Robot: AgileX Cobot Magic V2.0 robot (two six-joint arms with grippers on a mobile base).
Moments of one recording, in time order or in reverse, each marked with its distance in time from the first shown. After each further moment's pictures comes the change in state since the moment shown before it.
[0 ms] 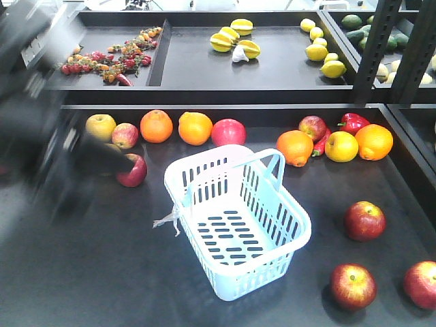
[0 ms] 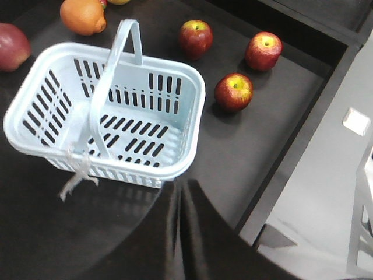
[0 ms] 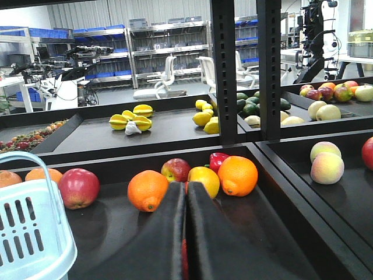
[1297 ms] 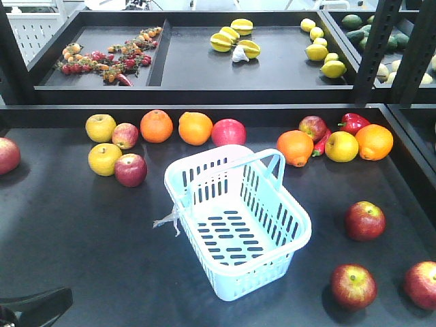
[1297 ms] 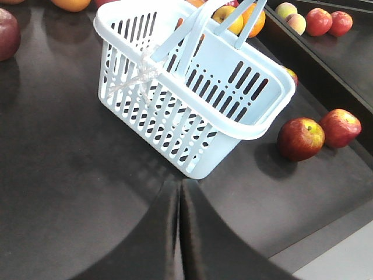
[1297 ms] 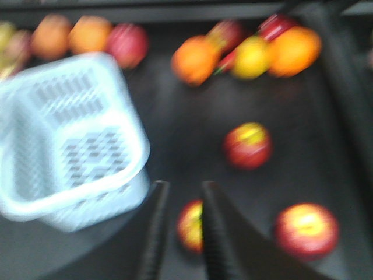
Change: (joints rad) left arm 0.000 -0.548 1.026 -0.366 -0.790 0.000; right arm 0.000 0.688 -0.812 0.422 0.850 -0.441
